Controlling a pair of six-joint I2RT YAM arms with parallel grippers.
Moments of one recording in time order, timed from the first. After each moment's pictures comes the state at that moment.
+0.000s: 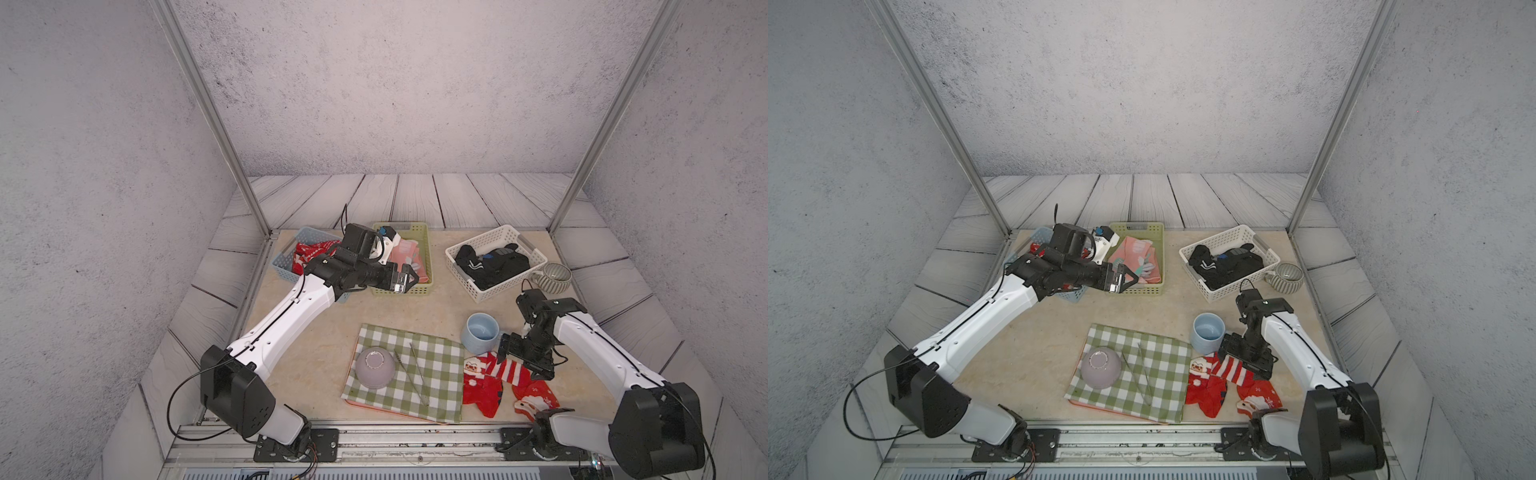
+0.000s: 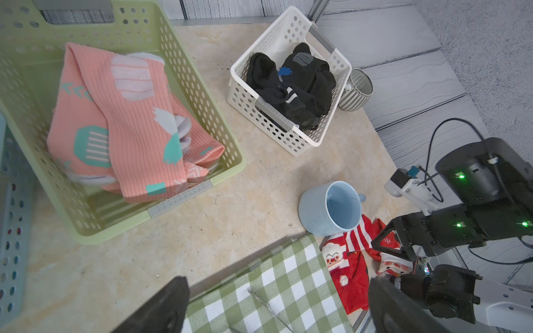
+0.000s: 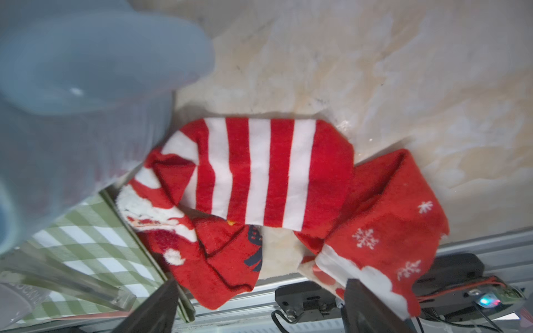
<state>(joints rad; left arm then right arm) -0.55 1.49 1.43 -0.68 0.39 -0.26 0.16 1.26 0.82 -1.23 -0.18 0.58</state>
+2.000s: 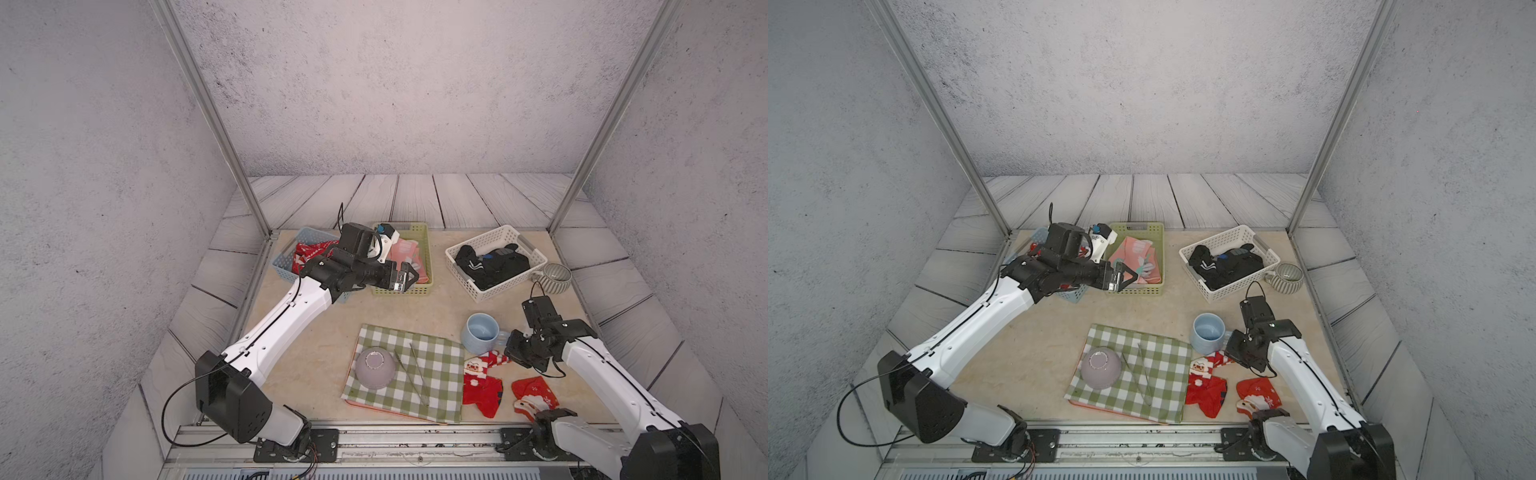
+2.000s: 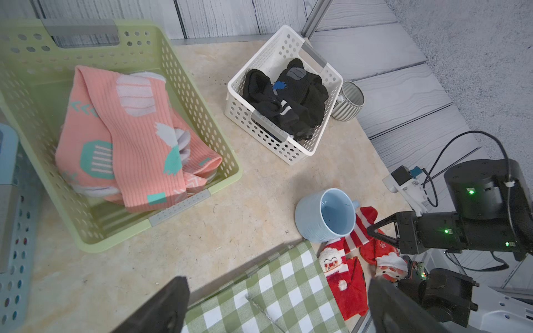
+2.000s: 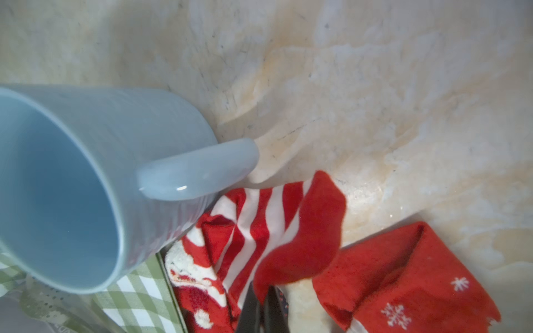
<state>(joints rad) -0.55 1.47 1.43 -0.65 0.40 -0.27 0.16 1.05 0.72 -0.98 -0.12 0.63</state>
